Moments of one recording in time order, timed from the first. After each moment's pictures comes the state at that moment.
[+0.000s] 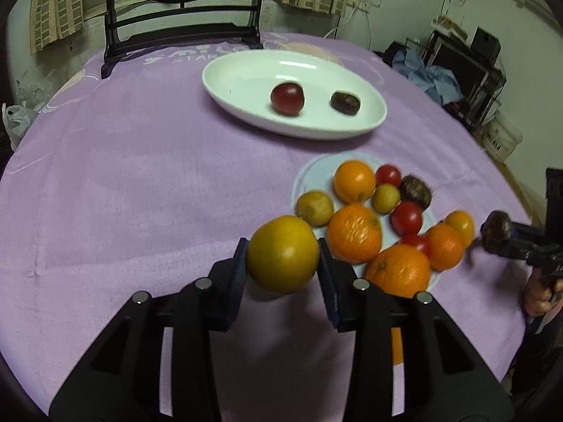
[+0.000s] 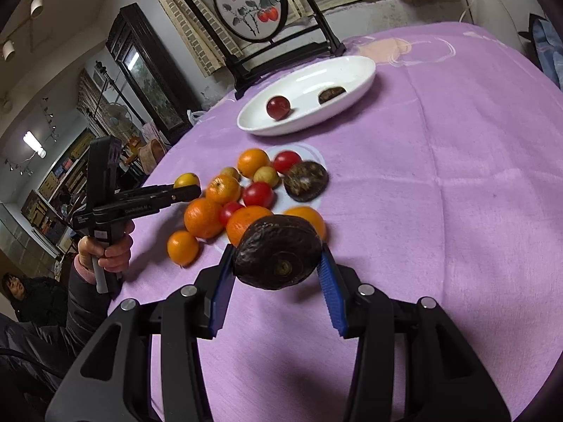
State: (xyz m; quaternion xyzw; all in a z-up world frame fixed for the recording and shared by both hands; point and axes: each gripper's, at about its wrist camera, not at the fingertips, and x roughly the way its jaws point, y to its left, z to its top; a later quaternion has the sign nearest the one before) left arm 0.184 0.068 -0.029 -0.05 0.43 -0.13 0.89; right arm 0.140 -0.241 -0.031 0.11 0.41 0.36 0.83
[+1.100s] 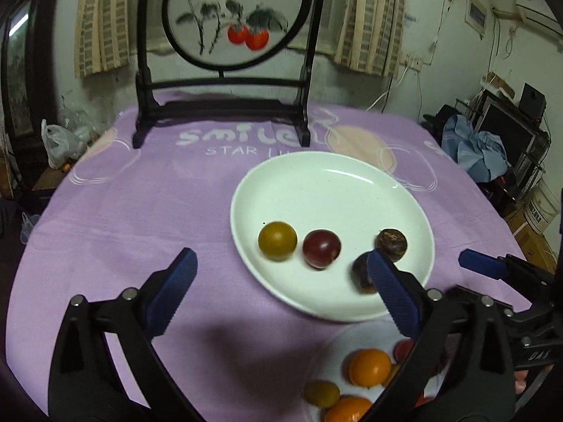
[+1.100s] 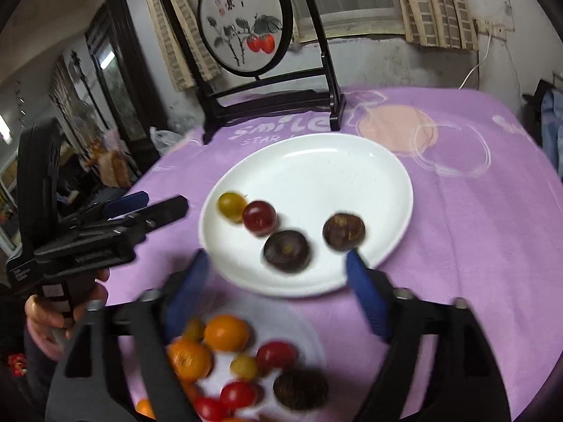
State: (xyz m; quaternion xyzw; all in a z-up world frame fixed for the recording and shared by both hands) left arm 0.280 0.058 0.035 -0.06 0.35 0.00 0.94; right arm 0.272 -0.153 0.014 0.06 0.38 0.30 0.87
